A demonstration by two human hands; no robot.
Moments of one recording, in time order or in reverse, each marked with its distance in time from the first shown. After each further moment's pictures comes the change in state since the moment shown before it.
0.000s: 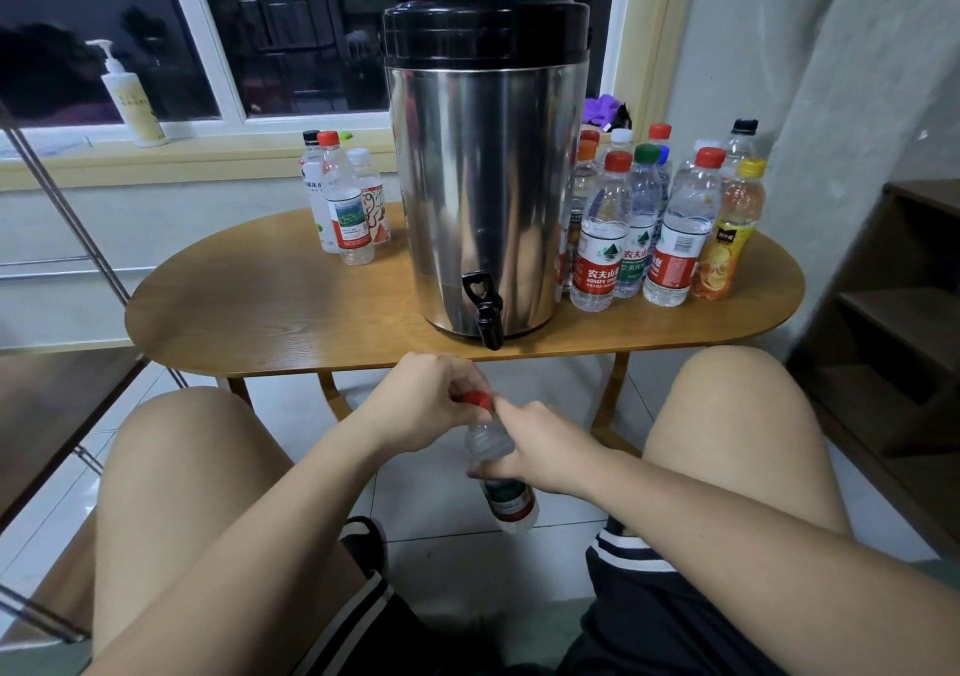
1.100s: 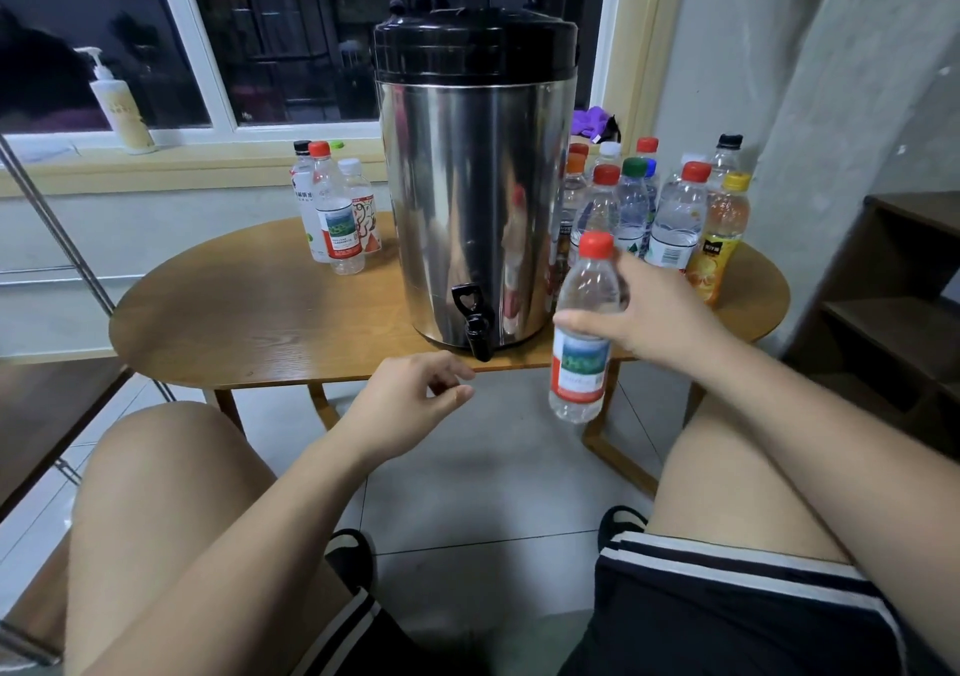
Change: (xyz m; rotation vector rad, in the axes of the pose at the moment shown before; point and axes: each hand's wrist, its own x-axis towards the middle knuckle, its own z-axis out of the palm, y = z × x) left_hand -0.002 -0.002 -0.006 -0.053 0.151 0.009; right_hand -0.040 0.040 -0.171 0.256 0.456 0.050
